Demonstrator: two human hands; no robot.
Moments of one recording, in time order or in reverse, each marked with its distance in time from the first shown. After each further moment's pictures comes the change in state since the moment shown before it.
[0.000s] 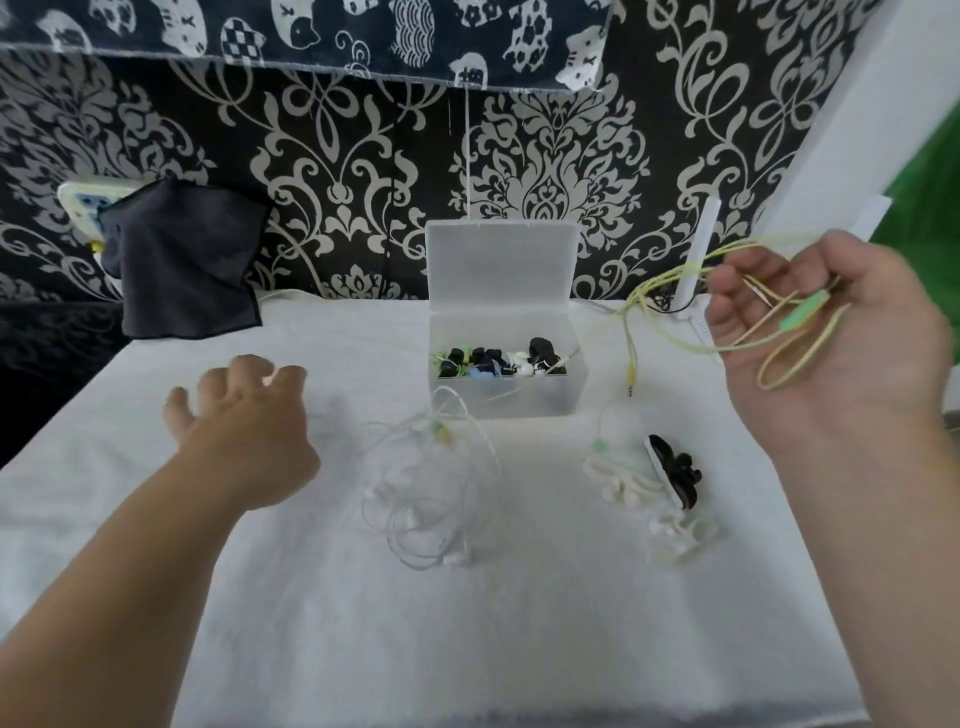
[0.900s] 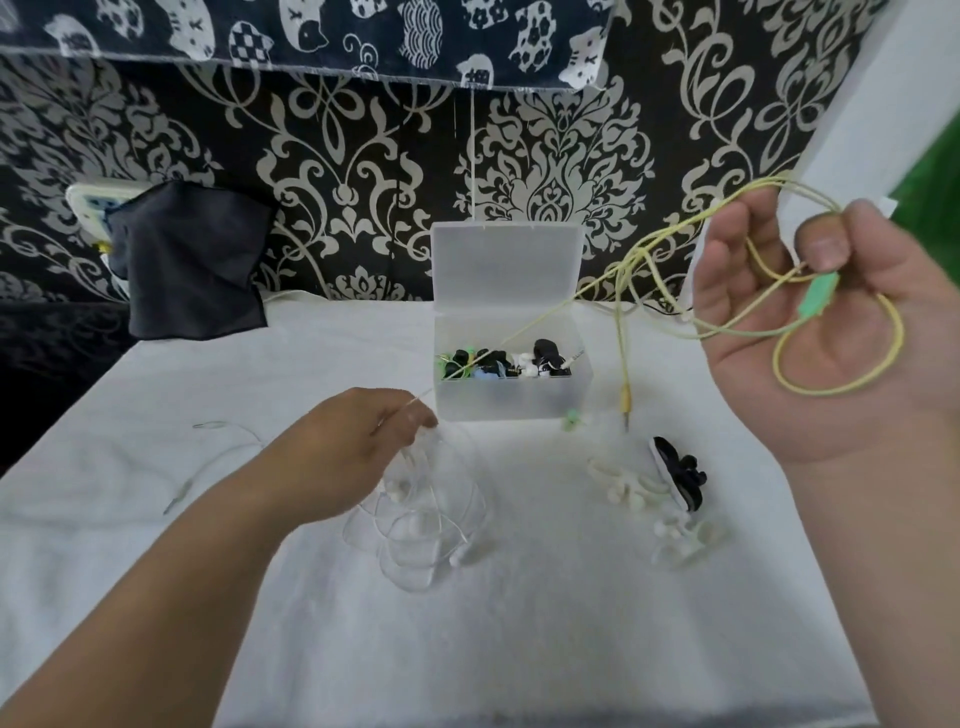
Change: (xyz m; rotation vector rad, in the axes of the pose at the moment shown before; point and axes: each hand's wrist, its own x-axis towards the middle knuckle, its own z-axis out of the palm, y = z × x) left_hand -0.016 0.023 0.006 -0.609 -0.131 0.484; right_hand -0.011 -0.006 0.006 0.272 -0.388 0.139
